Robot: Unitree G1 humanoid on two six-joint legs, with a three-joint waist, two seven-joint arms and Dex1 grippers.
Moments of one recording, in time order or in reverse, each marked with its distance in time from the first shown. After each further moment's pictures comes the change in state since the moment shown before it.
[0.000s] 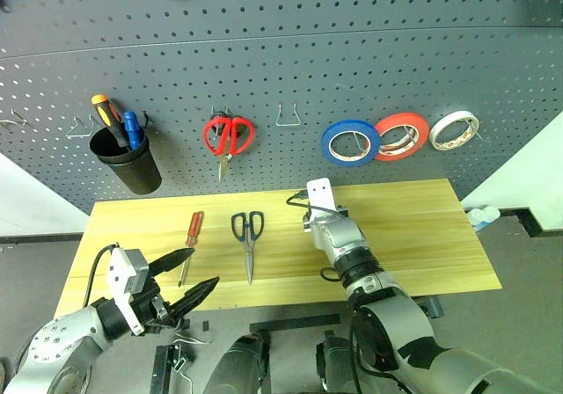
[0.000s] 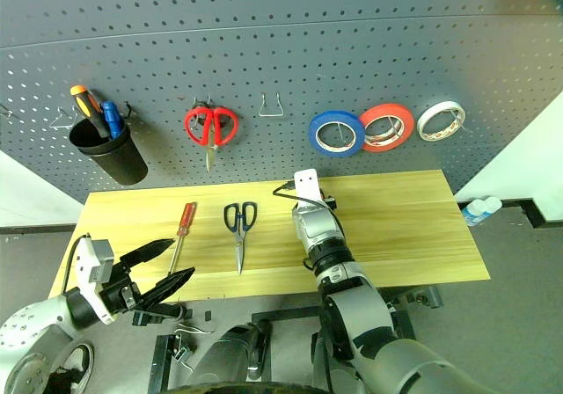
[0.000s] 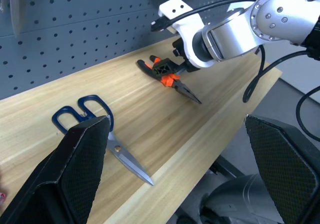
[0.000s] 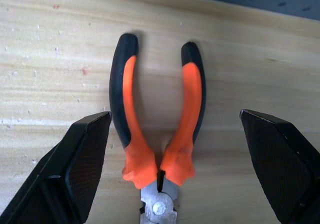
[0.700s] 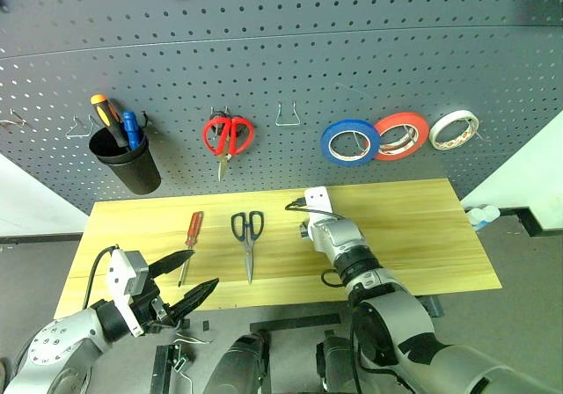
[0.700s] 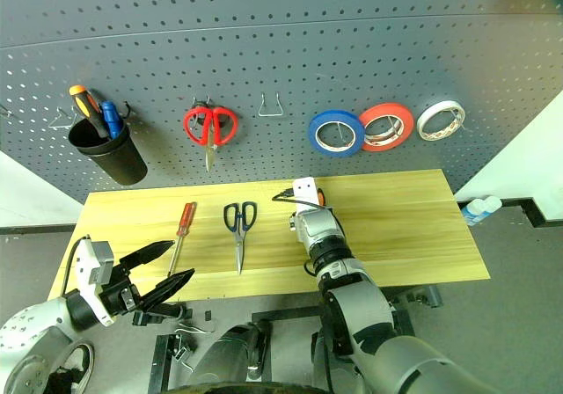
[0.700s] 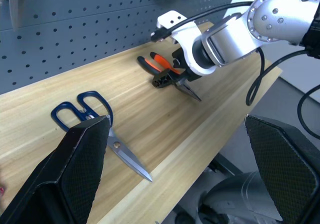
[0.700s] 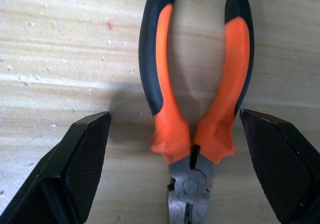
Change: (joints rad) left arm 0.011 0.001 0.000 -0.001 0.000 0.002 0.002; right arm -0.039 -0.010 -0.028 0.098 0.026 0.018 0.086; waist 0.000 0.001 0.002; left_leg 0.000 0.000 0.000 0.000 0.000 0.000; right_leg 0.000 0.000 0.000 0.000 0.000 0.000
